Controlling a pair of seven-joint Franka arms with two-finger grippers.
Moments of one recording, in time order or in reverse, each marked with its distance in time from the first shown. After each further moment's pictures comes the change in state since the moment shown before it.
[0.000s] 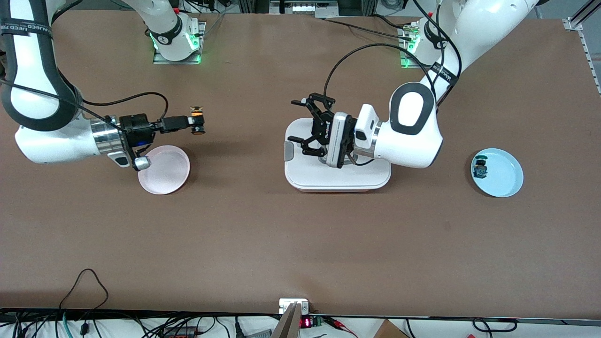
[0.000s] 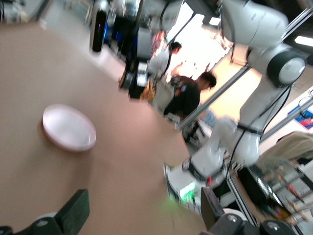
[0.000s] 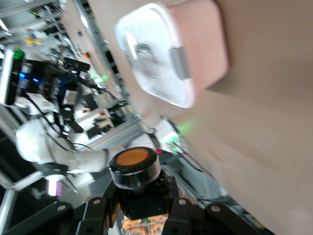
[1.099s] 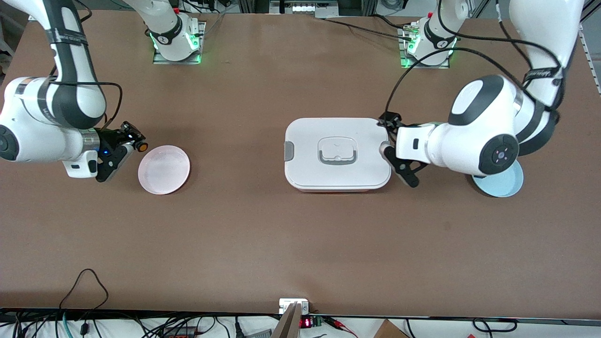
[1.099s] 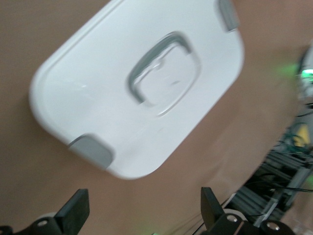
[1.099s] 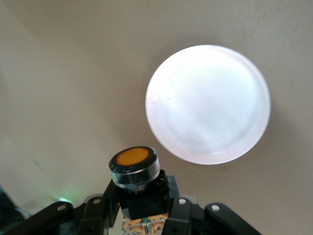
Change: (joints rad) left arm 0.139 -0.053 0.018 0.257 1.026 -0.569 -0.926; right arm -0.017 0.001 0.011 -0.005 -0.897 0.347 -0.736
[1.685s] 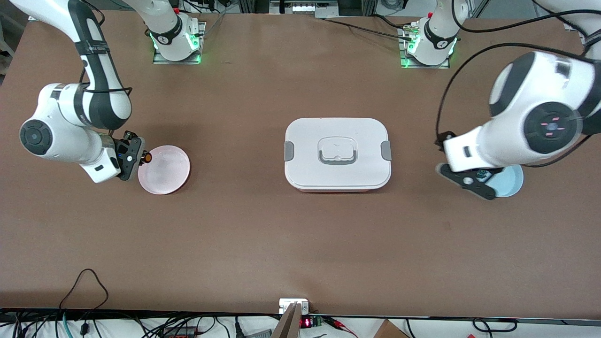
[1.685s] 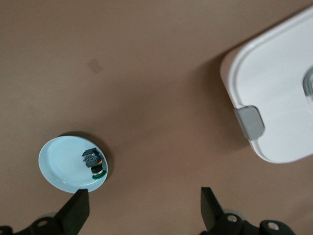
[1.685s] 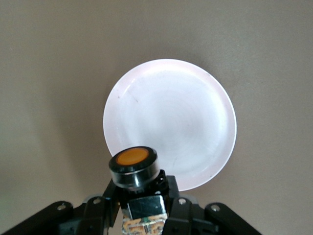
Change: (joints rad) left arm -0.112 -0.117 0.318 0.050 0.208 0.028 -0.096; right arm 0.036 0.008 0.001 -0.134 -0.105 0.295 -0.370
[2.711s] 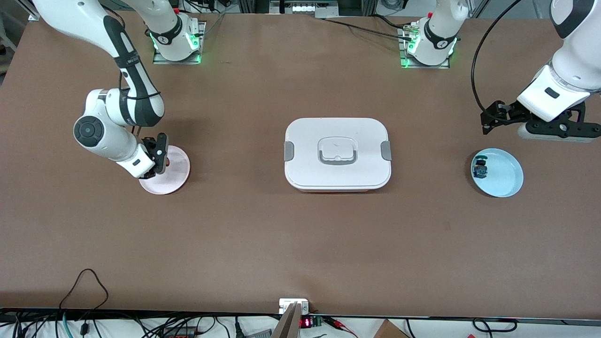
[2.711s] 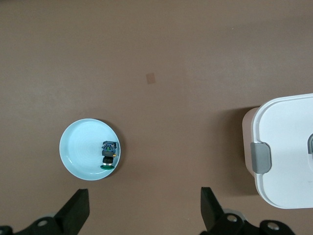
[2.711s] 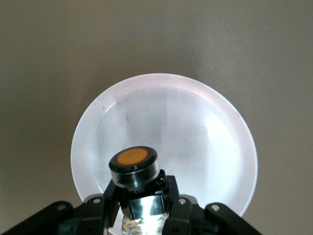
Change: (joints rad) left arm -0.148 -0.431 0.305 -0.423 -0.115 0.293 -0.186; right arm 0.055 0.061 0.004 -0.181 -0.021 0.351 -0.166
